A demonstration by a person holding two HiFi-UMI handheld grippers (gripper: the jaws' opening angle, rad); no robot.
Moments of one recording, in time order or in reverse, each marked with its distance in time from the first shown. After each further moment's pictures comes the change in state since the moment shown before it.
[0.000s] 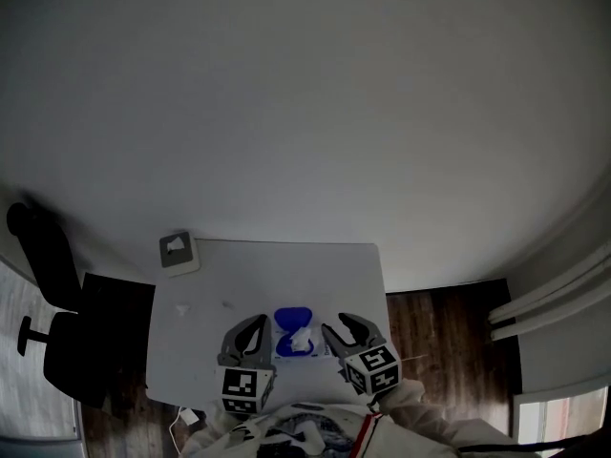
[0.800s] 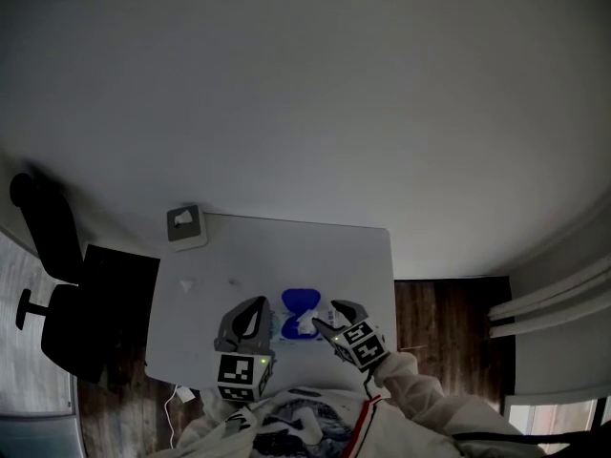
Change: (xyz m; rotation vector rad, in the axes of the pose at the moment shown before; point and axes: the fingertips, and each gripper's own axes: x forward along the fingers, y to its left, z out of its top) left arm -0.015 0.018 -0.008 -0.066 0.007 0.049; right arm 0.064 0.013 -0.075 -0.170 0.261 0.148
